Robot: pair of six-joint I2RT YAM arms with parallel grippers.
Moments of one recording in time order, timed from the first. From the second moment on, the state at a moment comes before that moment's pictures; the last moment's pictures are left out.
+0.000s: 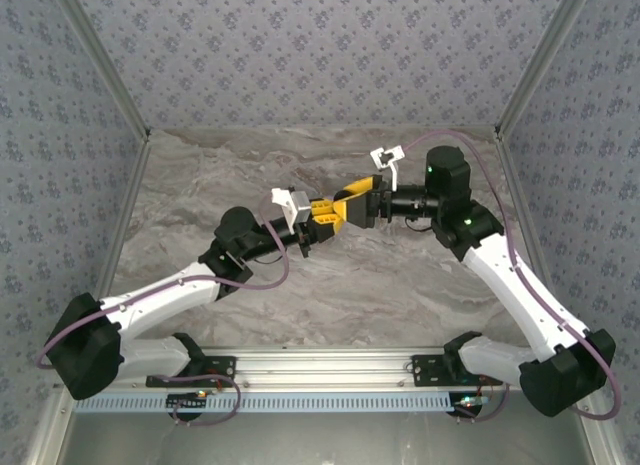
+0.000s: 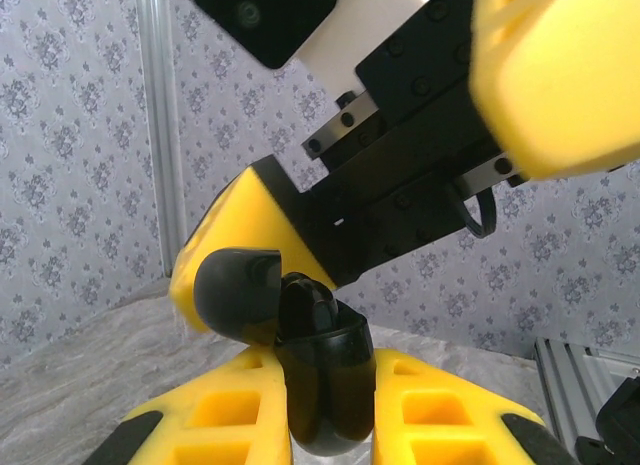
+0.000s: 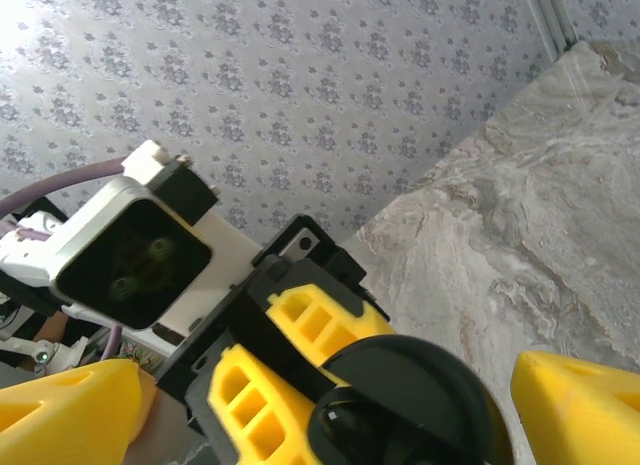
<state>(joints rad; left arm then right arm) -0.82 1.21 0.71 0.67 0.43 -0.12 0.44 1.13 1.12 -0.21 -0.93 0.43</state>
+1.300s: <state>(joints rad) -0.59 1.49 0.66 0.35 0.24 -0.58 0.11 0.94 0.89 -0.59 -0.39 0.35</state>
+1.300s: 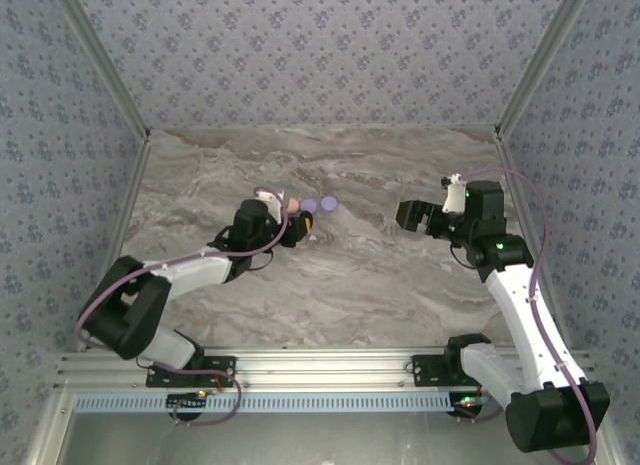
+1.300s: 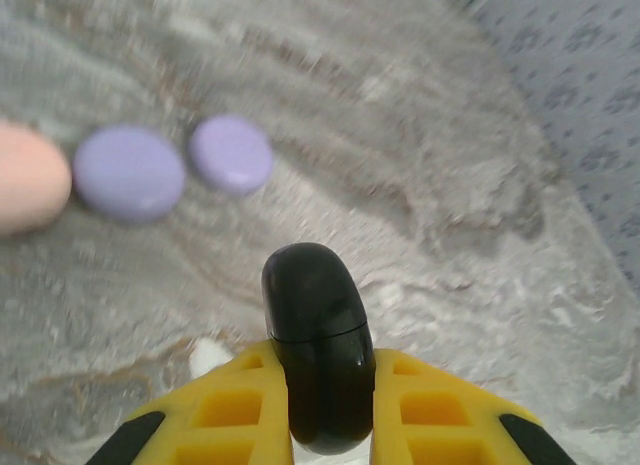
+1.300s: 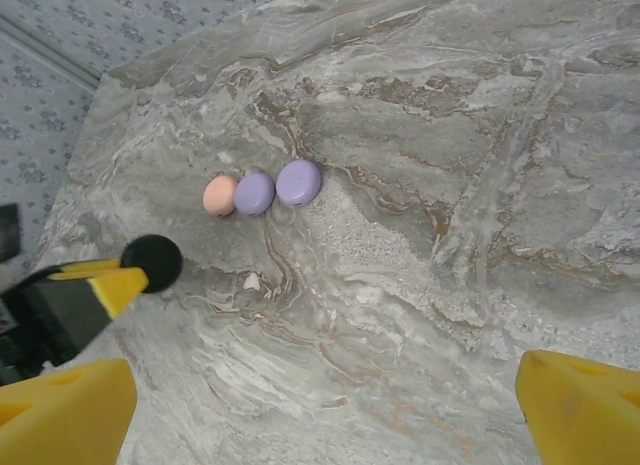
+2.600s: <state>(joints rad) -0.49 1.21 0.70 0.09 -0.04 -0.49 -0.08 0.78 0.74 -0.44 -0.10 0.20</state>
